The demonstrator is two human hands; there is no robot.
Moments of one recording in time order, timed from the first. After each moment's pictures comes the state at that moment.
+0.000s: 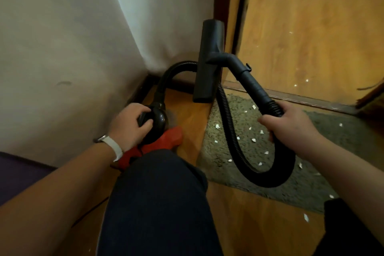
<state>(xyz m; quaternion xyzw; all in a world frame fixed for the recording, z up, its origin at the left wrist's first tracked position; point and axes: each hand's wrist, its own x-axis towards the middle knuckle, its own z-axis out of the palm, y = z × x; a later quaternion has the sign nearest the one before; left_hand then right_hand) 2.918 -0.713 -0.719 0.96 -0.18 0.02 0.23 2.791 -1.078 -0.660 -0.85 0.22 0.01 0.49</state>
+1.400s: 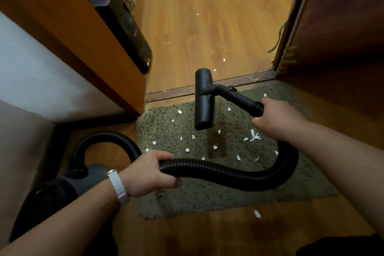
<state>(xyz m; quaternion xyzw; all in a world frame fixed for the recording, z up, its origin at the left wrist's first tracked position) 2.865 -1.051 -0.734 0.81 -0.28 -0.45 0.26 2.743 -1.345 -0.752 -0.88 0.39 0.12 0.26</state>
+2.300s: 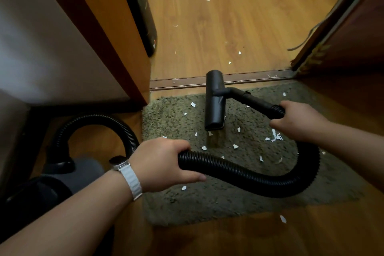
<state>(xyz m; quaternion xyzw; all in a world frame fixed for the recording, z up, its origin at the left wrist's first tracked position) 2.941 -1.000 -0.765 0.84 -0.49 -0.22 0.03 2.806 -1.297 -0.786 -0.88 0.41 0.17 0.18</state>
